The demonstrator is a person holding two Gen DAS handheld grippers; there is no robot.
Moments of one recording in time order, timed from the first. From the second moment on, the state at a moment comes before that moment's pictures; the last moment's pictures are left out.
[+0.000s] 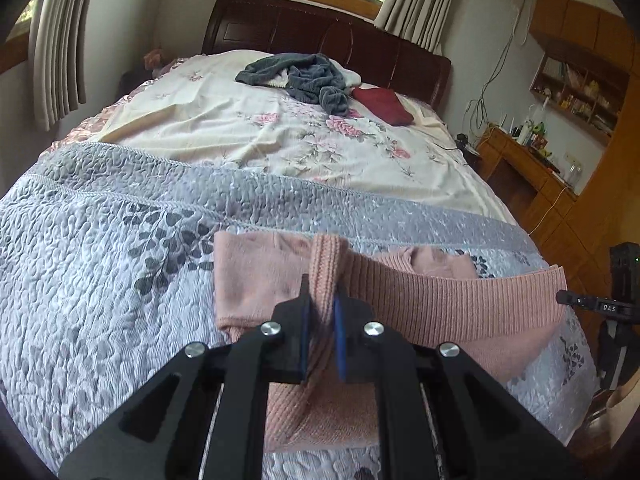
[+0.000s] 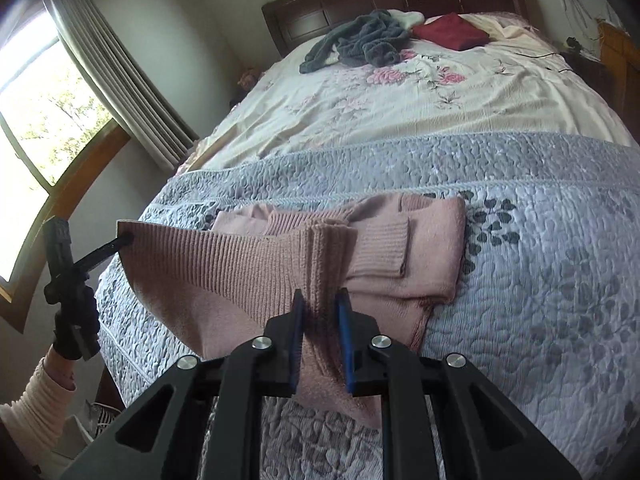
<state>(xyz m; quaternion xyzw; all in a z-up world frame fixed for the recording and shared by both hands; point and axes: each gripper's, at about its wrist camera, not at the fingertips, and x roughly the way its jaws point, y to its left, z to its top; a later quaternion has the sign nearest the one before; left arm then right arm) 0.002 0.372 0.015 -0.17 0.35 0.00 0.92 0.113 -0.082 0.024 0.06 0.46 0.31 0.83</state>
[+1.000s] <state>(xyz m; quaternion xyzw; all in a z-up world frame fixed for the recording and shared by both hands) 0.209 0.415 -0.153 -0.16 0.47 0.08 0.86 0.308 -0.048 -0.131 0.06 0.57 0.20 0.80</state>
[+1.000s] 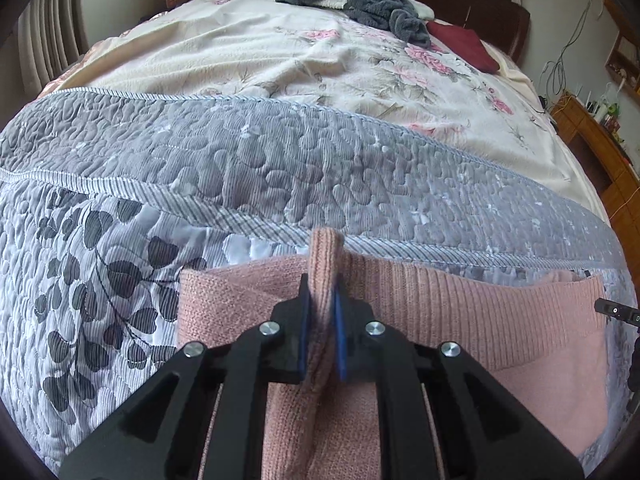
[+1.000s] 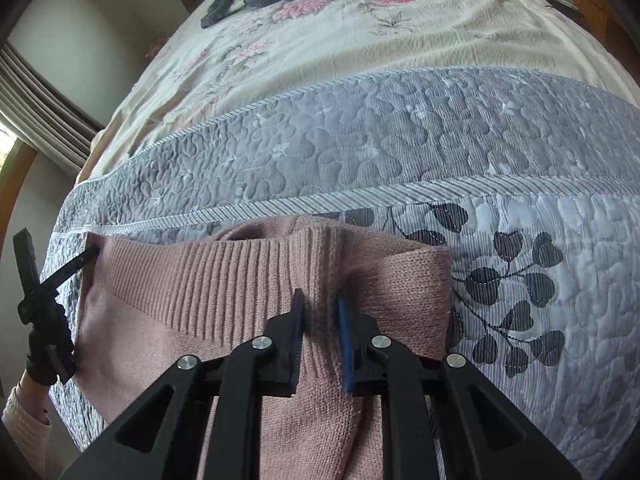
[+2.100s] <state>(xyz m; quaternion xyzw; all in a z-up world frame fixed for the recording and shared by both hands) 0.049 0.329 -0.145 -0.13 0.52 0.02 0.85 0.137 -0.090 -0.131 0.04 0.62 0.21 0.75</state>
